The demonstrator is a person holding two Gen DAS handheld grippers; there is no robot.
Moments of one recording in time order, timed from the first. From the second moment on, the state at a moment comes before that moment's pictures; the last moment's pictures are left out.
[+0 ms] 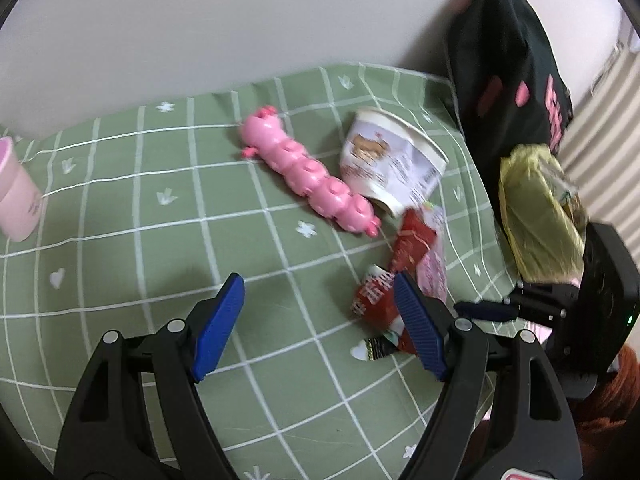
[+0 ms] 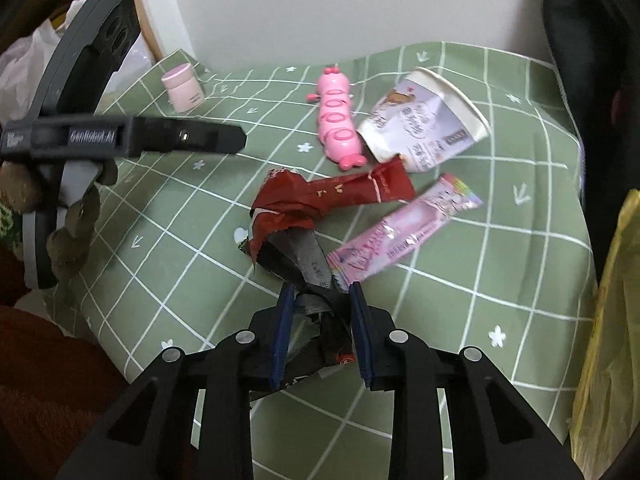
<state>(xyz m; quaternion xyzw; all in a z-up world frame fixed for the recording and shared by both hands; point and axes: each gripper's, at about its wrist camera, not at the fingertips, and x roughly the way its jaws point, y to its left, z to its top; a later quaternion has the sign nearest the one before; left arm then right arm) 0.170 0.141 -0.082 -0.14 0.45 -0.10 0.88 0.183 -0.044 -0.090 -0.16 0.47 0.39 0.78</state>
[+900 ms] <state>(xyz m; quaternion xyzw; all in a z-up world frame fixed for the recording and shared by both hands) 0.195 0.146 -0.049 -0.15 0.42 -0.11 0.89 0.181 -0.059 -0.052 -0.15 0.42 0.33 0.83</state>
